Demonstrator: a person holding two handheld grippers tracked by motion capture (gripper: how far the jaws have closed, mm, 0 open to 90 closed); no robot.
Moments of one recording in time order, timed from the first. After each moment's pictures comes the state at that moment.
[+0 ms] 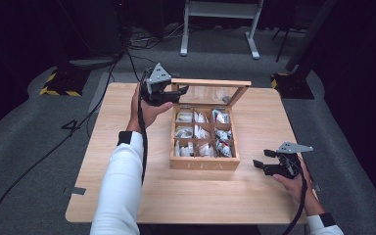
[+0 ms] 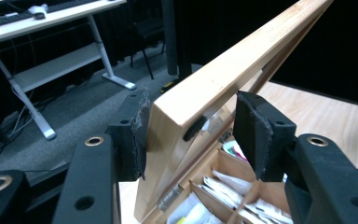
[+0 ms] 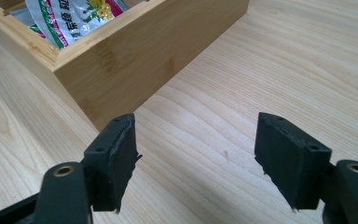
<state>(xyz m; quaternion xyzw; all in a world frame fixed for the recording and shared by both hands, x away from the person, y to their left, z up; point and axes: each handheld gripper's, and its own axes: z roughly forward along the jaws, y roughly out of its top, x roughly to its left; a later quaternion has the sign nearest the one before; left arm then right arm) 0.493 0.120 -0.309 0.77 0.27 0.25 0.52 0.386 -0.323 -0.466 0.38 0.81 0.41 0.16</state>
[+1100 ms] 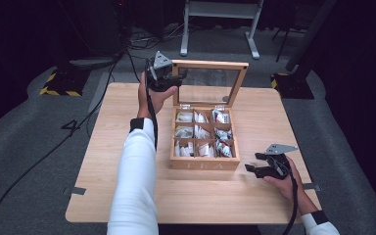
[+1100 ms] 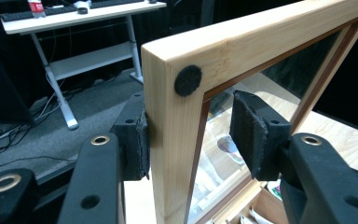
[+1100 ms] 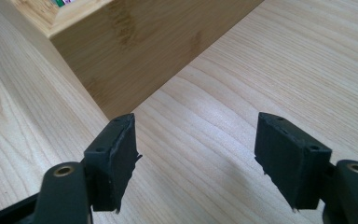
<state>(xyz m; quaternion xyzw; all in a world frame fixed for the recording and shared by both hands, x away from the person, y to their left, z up) 0.541 0.112 -0.311 0.73 0.34 0.27 0.53 0.392 -0.300 -0.483 0.36 0.84 0.38 0.14</state>
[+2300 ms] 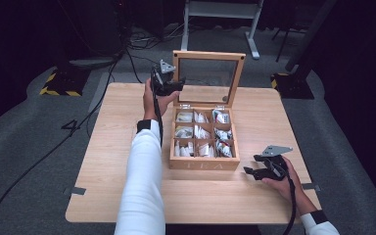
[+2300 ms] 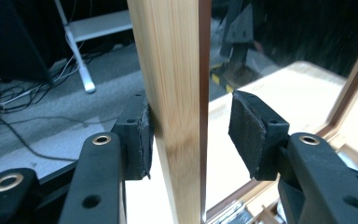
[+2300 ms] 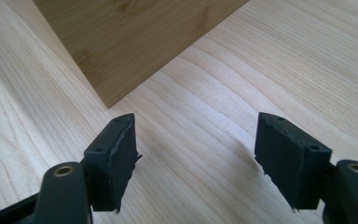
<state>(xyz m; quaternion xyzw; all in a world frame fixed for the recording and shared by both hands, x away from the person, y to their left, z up) 0.570 0.101 -0.358 0.74 0.41 0.27 0.46 0.393 -0.295 -0.491 0.34 0.86 0.35 0.14</state>
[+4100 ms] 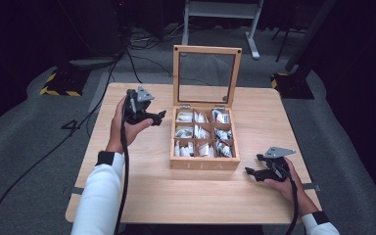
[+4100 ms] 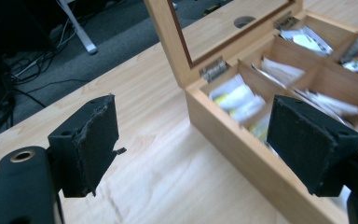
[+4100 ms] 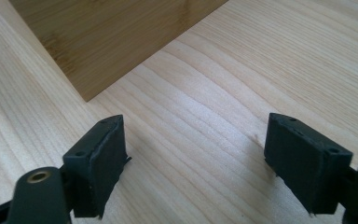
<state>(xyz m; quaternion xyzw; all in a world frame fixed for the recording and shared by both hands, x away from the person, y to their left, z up) 0.454 0.170 -0.358 0.81 0.37 0.26 0.38 0.394 -0.305 -0.502 0.35 0.85 0.37 0.15</state>
